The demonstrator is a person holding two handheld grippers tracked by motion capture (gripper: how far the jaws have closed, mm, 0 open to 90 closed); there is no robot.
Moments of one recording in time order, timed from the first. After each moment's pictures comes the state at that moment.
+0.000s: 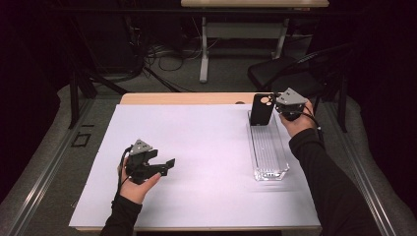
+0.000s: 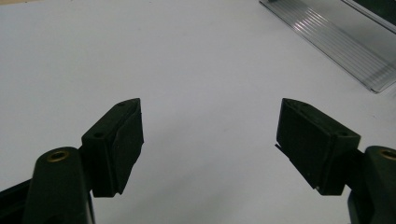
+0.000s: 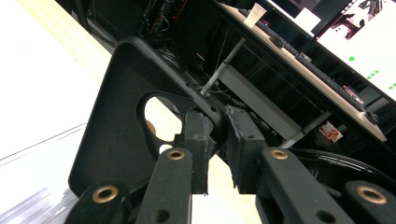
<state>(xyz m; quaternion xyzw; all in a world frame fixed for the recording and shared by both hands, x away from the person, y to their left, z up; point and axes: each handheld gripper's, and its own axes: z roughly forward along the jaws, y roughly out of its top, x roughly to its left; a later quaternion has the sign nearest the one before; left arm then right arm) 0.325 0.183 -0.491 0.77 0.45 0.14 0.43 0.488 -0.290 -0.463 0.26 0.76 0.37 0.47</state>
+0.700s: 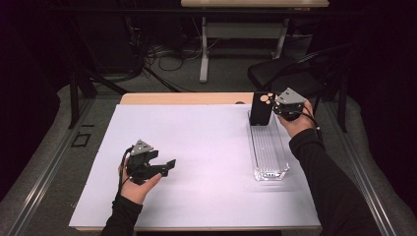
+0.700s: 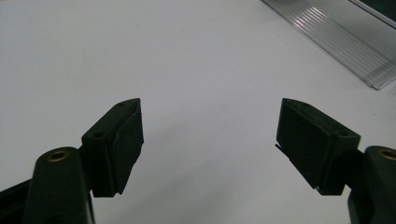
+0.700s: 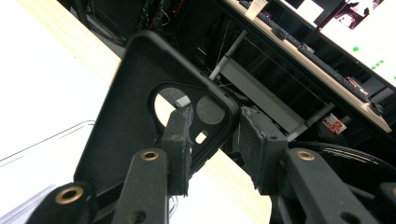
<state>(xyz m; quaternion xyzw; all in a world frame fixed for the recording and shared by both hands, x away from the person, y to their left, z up) 0.325 0.181 -0.494 0.77 0.45 0.14 0.42 0.489 -0.289 -0.464 0.28 0.76 0.36 0.46</state>
